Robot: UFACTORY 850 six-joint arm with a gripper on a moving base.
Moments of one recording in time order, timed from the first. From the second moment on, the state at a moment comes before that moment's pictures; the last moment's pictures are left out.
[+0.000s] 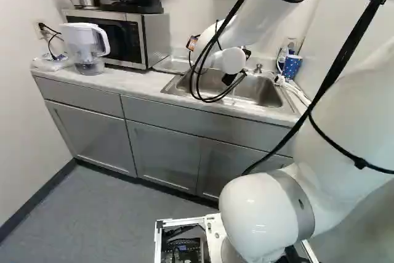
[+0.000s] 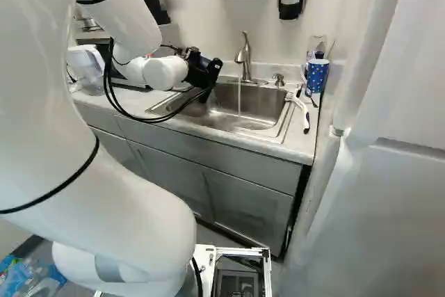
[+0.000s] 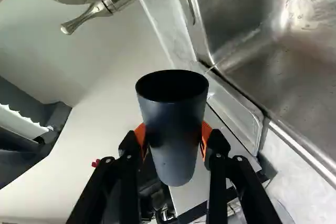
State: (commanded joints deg) arm 5.2 5.6 -38.3 3.8 38.0 116.2
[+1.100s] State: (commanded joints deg) arm 5.2 5.6 -38.3 3.8 38.0 96.2
